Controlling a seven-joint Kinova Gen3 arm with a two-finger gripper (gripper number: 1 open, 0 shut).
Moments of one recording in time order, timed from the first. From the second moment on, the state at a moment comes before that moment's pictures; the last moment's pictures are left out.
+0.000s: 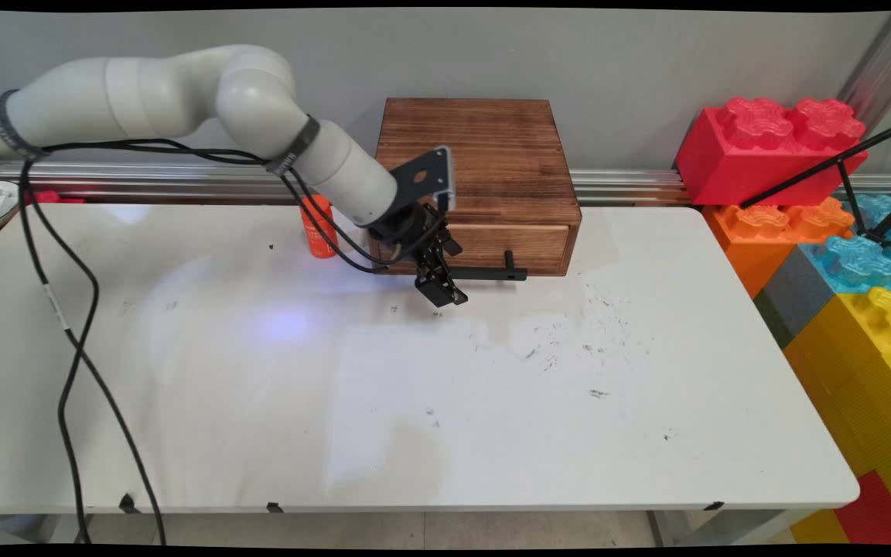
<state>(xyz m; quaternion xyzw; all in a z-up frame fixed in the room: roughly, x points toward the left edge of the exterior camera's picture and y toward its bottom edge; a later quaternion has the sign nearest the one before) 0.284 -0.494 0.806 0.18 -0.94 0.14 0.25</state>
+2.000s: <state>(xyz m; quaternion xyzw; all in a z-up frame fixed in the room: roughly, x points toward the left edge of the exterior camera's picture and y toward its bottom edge) 0.228 -0.469 0.774 0.20 -0.95 0.09 0.22</state>
